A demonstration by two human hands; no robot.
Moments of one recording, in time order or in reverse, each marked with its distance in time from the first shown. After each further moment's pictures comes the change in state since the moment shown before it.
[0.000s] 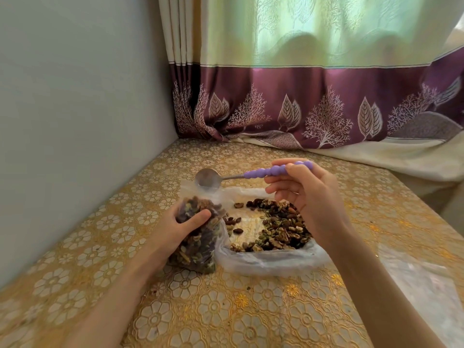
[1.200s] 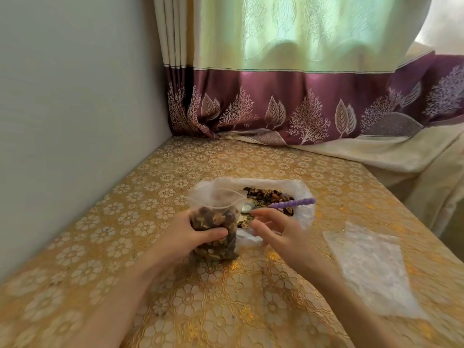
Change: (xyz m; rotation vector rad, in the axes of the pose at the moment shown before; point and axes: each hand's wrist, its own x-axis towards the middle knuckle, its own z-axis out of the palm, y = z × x) left_hand -0.065 0.038 0.025 0.158 -0.173 -0.022; right_hand -0.080 0.045 -0.022 -0.548 -0.188 0.047
